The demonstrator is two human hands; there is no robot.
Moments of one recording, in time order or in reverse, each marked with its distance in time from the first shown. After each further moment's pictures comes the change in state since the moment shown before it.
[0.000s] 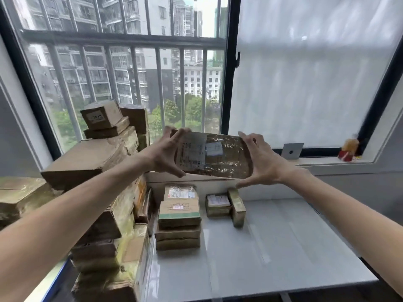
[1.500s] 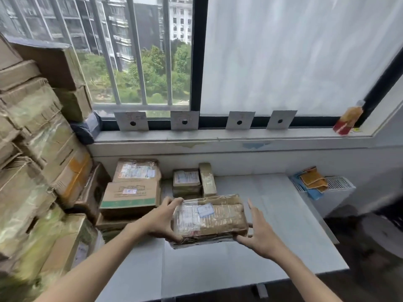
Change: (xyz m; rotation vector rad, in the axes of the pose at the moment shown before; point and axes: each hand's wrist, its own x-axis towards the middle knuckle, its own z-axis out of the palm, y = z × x) left_hand 0.055 -0.024 0.331 -0.232 -0.527 -0.252; right_hand -0.089 0.208 0.232 0.564 -0.289 0.507
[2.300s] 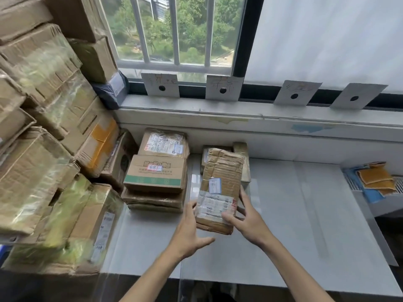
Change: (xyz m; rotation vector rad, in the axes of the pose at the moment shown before) left_hand 0.000 -0.008 0.095 -0.606 0.331 -0.231; right_hand 0.094 -0.039 0.084 0.507 -0.267 0.002
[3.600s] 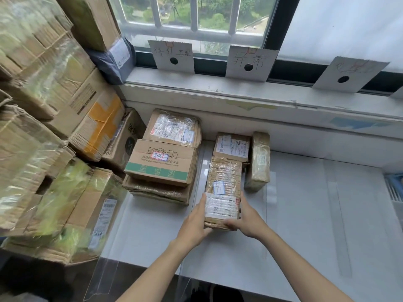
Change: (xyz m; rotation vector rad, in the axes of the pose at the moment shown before) left_hand 0.059 -0.064 0.035 0.219 -0.037 -0.228; right_hand 0.086 0.058 0.002 -0.370 -0.186 0.137
